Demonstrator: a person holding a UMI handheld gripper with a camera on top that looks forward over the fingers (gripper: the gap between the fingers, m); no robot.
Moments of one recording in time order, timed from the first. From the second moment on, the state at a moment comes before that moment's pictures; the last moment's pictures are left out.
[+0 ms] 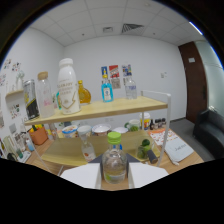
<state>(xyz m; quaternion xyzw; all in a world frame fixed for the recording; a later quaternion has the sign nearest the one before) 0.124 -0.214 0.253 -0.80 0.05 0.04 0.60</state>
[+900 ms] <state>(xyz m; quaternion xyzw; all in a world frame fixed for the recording) 0.116 -0.184 0.174 -0.54 -0.57 -0.48 0.39</state>
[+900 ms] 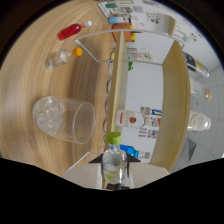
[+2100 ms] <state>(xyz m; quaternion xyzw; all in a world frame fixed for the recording) 0.140 -0.192 0.092 -0.83 -0.04 0.03 0.55</state>
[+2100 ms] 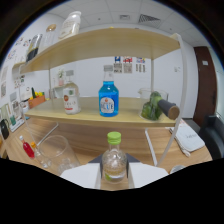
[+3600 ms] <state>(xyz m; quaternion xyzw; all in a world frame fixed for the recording) 0.060 -0.328 0.149 -0.89 0.01 -0.02 0.46</state>
